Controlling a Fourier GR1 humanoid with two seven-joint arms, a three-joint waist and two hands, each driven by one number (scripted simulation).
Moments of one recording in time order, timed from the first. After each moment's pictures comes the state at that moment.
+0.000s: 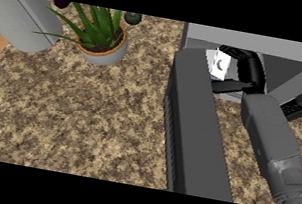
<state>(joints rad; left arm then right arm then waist) 0.47 0.04 0.22 -2.16 0.35 -0.36 -0.13 -0.89 -0.19 -0.11 -0.41 0.01 0.05 -0.71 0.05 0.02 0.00</state>
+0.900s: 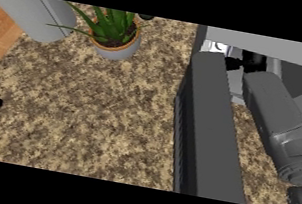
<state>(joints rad) 0.38 0.04 0.17 -2.11 0.31 -0.38 -0.14 -1.12 -0.22 -0.14 -0.16 0.09 -0.18 -0.74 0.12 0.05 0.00</state>
